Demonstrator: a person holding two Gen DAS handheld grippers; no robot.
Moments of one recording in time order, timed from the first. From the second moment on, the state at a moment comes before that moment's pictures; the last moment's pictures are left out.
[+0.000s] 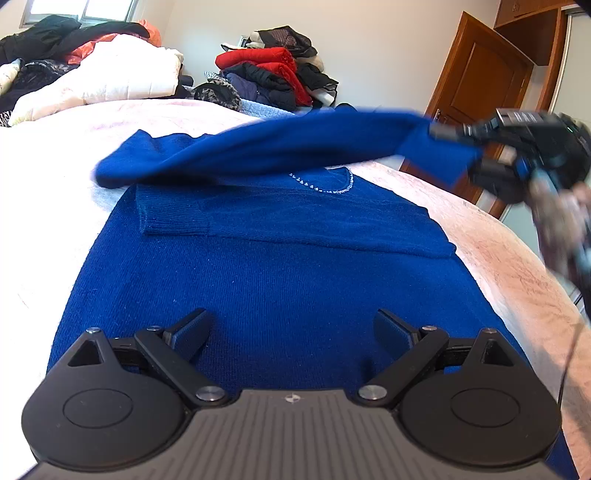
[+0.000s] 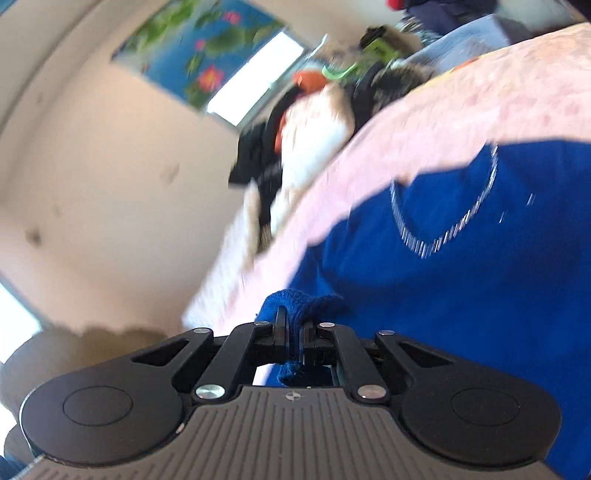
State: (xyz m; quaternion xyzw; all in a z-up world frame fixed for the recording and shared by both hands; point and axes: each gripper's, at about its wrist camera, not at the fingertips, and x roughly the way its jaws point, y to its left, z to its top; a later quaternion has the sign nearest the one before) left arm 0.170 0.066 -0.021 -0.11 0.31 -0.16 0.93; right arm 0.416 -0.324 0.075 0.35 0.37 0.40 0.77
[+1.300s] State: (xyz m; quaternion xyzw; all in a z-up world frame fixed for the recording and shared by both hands) left arm 0.353 0.047 -0.021 -0.09 0.31 -0.09 0.94; right arm 0.458 -0.409 -0.012 0.32 0.46 0.28 0.78
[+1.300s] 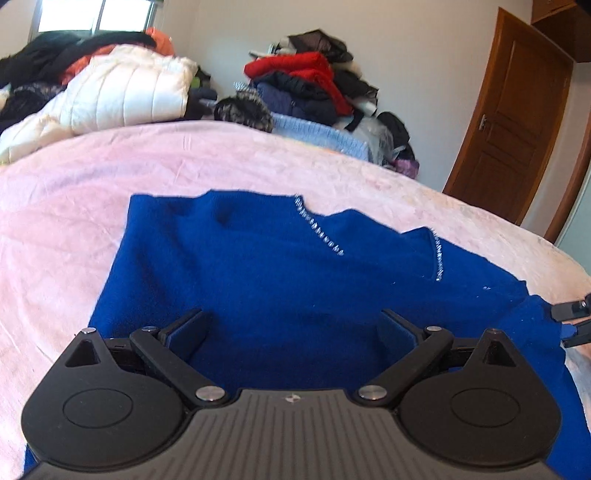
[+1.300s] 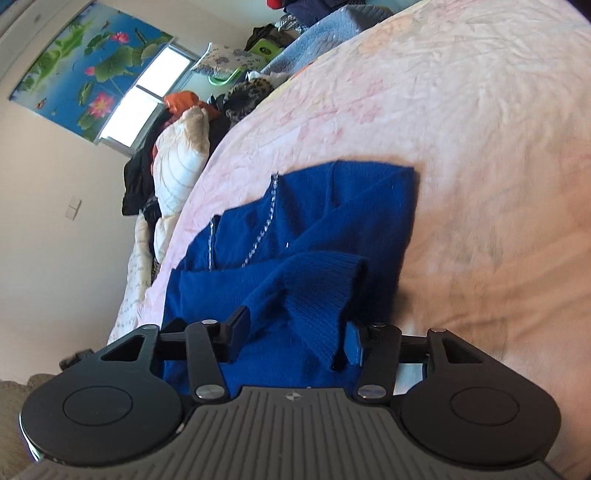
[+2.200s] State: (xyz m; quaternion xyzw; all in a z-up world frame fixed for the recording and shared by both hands) left arm 0.356 0.042 -0.020 -0.08 0.31 -0.09 0.94; right arm 0.479 -0.417 0.019 0.23 0.45 0.23 0.83
